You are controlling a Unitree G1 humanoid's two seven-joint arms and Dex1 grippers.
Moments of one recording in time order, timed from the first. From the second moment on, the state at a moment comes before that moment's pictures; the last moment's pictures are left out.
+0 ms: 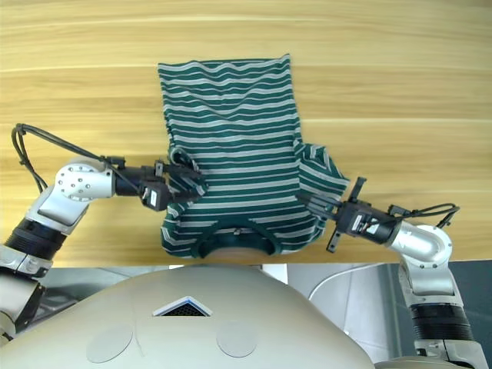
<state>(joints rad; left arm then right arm) -0.05 0.72 -0.46 0.06 0.05 -0.62 -1.01 0.50 -0.76 -0.04 -0.06 0.30 -0.62 1.02</state>
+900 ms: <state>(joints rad) 0.23 0.84 -0.23 0.14 -0.11 -0.67 -1.01 0.53 -0.75 -0.04 -0.06 0.30 -0.62 1.02</state>
